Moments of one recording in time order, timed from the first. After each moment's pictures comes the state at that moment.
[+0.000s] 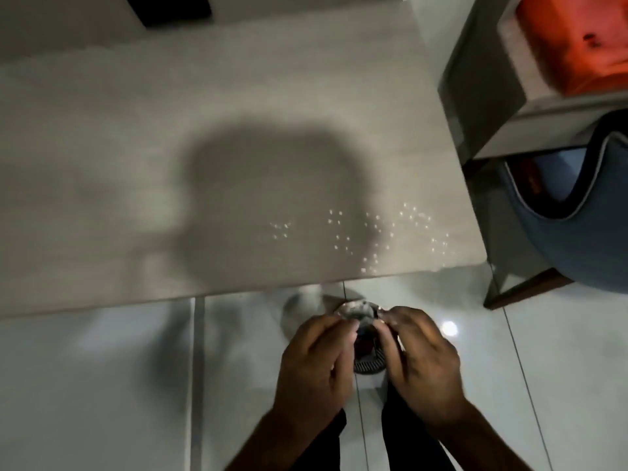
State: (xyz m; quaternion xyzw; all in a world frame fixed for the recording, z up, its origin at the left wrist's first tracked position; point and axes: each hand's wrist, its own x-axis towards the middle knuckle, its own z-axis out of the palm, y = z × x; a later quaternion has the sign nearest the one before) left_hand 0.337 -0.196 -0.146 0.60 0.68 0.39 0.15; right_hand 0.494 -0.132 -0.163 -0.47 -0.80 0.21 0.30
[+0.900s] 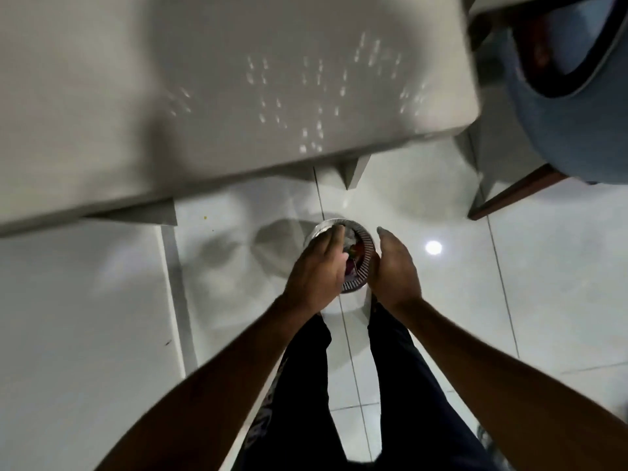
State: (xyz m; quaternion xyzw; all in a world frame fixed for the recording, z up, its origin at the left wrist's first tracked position) left_hand 0.381 -0.174 -0.276 0.65 0.70 0.11 0.28; right_hand 0.535 -0.144 -0.307 -0.63 -0.68 0.36 0.10
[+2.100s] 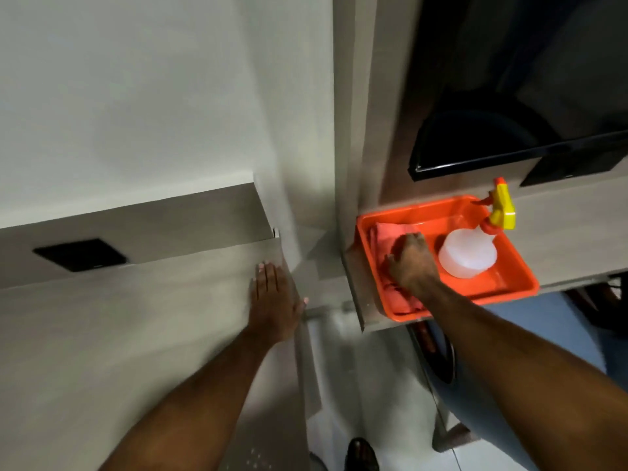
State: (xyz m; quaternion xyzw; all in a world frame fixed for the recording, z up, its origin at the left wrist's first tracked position) left_hand 0.354 0.255 -0.080 0.60 0.79 -0.01 0.11; right_hand 0.605 0.390 -0.041 -0.66 -0.71 0.23 0.09
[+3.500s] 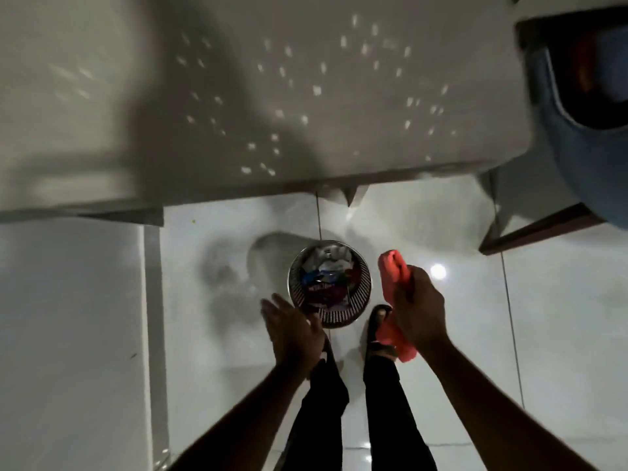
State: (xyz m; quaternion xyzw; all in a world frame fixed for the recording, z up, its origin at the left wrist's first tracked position) left_hand 0.421 -0.237 -0.440 0.26 0.89 0.01 0.36; right_hand 0.591 -0.111 -0.384 -0.70 -0.56 0.43 0.08
